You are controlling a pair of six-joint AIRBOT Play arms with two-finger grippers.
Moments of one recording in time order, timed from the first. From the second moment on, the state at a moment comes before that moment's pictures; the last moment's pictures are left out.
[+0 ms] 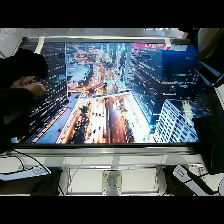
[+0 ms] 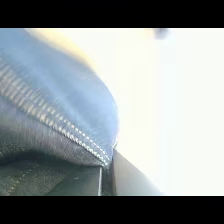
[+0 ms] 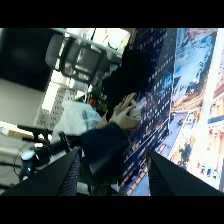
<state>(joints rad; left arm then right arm) 0.85 -1.39 1.45 0.82 -1.18 -1.32 -0.66 -1.05 1.29 -0.14 1.59 1.29</state>
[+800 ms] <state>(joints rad) -0.30 -1.05 1.44 1.06 -1.11 -1.51 -0.66 -1.05 1.62 -0.86 1.65 1.31</state>
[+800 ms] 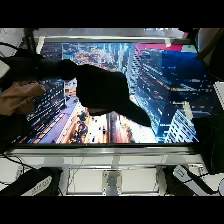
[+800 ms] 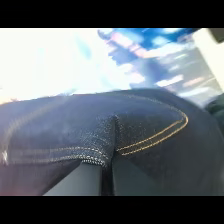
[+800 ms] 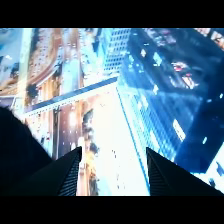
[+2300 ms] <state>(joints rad) -0.06 -1.49 1.35 1.18 -0.92 -1.53 0.00 -1.11 0.87 -0.96 1.12 1.27</state>
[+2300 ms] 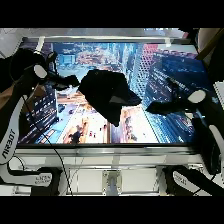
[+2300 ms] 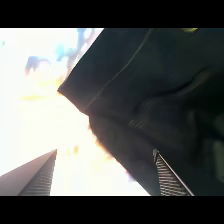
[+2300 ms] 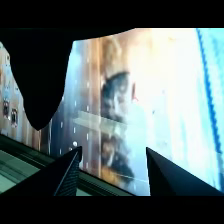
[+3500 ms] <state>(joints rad) -0.08 -1.73 1.24 0.61 -0.54 -1.25 0.48 -1.11 0.81 -0.96 0.77 1.45</state>
